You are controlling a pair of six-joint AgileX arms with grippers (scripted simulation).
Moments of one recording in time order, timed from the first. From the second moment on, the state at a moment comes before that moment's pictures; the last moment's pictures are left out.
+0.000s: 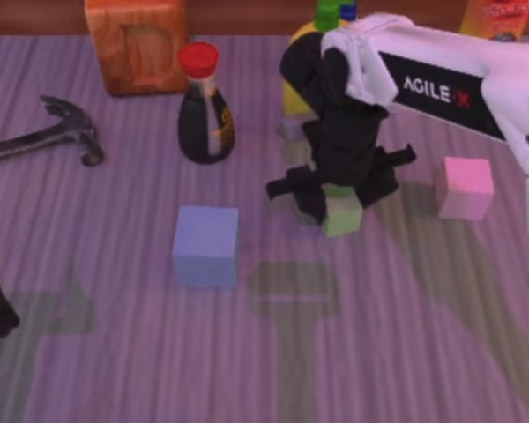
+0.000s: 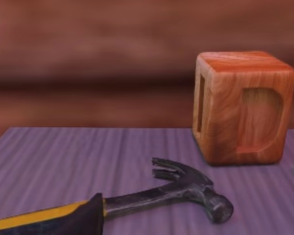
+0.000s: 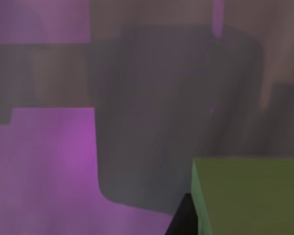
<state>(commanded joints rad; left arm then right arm) 0.00 0.00 0.00 0.00 0.00 0.00 0.53 2.53 2.05 -1.09 0.01 0.25</state>
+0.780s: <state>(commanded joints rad) 0.00 0.00 0.00 0.00 0.00 0.00 0.53 2.47 2.25 -1.32 0.01 0.24</state>
